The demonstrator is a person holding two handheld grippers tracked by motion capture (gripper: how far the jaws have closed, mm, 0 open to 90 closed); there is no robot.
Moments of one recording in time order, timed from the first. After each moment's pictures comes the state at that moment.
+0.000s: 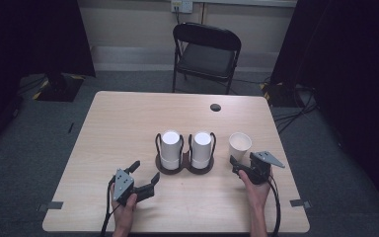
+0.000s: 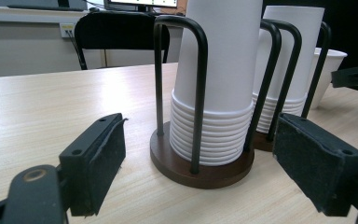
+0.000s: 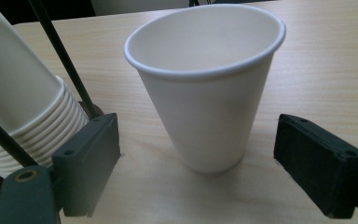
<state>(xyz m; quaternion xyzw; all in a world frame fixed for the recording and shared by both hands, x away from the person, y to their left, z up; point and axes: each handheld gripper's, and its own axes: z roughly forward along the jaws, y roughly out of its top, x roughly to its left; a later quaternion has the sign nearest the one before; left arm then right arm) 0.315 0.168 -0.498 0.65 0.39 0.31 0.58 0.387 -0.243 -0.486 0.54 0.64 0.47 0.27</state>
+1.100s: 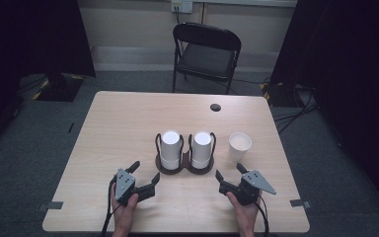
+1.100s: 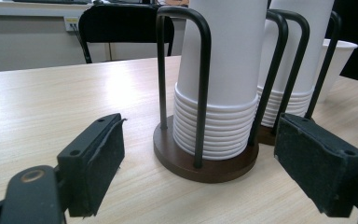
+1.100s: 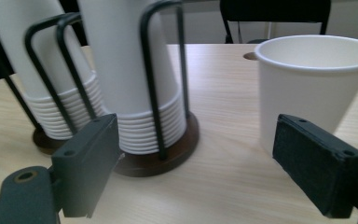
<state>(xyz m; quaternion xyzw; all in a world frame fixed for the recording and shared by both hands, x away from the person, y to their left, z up) 0.315 0.166 -0.498 0.65 0.40 0.31 0.56 0.323 -0.195 -0.485 0.46 0.64 0.54 0.30</state>
